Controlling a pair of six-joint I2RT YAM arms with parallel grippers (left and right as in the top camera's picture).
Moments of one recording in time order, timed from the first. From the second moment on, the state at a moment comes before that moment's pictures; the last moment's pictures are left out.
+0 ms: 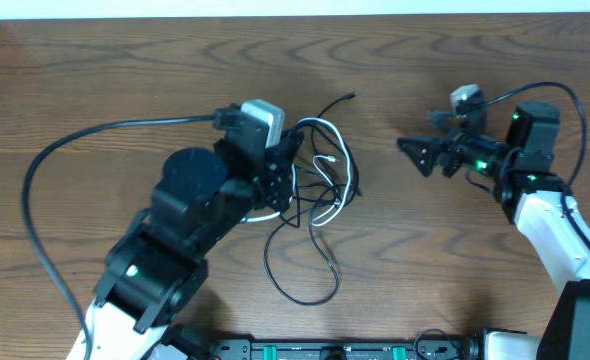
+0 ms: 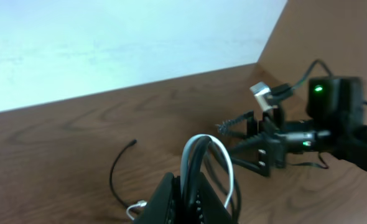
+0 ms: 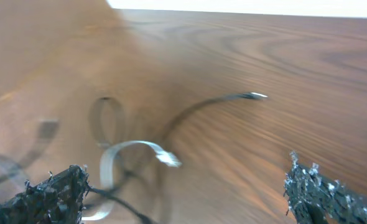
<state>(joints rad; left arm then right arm) -0.56 0.98 1.11 -0.43 0.11 -0.22 -0.06 1.49 0.80 0.08 -0.96 -0.08</state>
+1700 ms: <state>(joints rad) -0.56 1.14 1.11 -0.52 -0.36 -0.44 0.18 1.49 0.80 0.31 -1.16 0.04</state>
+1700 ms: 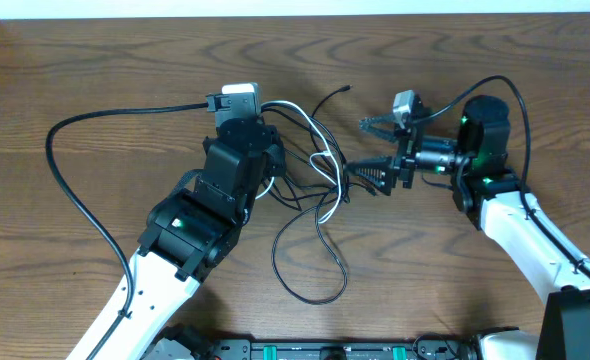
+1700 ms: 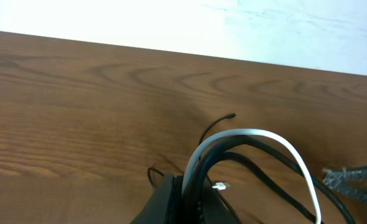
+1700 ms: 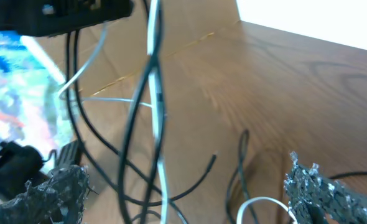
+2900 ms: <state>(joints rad) -0.56 0.90 1.11 -0.28 0.21 -0.44 0.08 1.49 0.80 0.21 0.30 0.19</state>
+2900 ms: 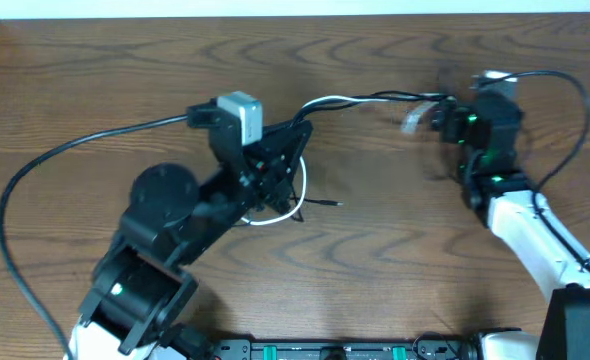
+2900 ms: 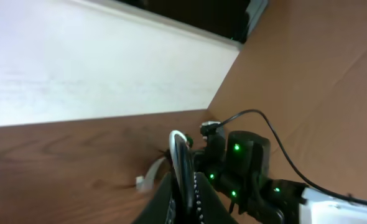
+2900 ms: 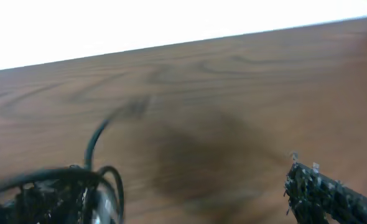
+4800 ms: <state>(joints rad) -0.56 0.79 1.11 -0.70 -0.81 -0.38 -0.33 1.49 0.80 -0.11 -0.46 -0.28</state>
